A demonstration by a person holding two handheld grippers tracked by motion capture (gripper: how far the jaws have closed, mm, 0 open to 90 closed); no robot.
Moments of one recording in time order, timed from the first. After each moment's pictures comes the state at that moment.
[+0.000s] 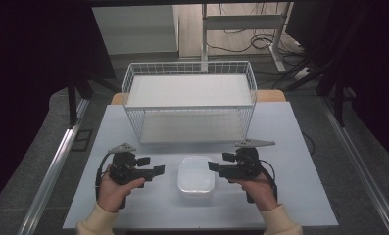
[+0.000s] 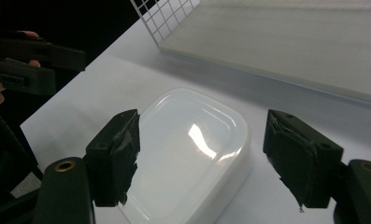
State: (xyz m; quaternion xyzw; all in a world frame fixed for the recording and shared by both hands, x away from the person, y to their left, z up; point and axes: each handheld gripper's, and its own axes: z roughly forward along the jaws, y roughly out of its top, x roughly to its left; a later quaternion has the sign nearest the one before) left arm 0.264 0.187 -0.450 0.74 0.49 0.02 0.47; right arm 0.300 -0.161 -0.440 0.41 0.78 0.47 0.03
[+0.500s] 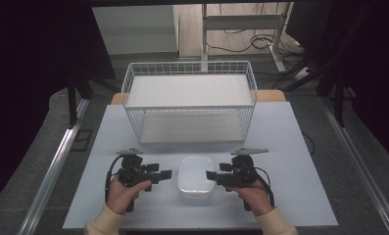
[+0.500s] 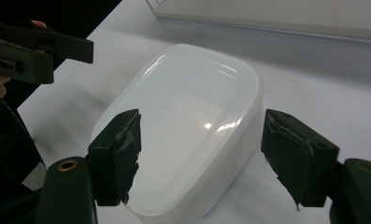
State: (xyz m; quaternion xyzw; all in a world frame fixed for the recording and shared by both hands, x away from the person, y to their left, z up) left arm 0.271 0.175 -0.477 0.73 0.49 -0.05 0.47; right arm 0.296 -0.159 -0.472 0.43 0.78 0.45 -0.01
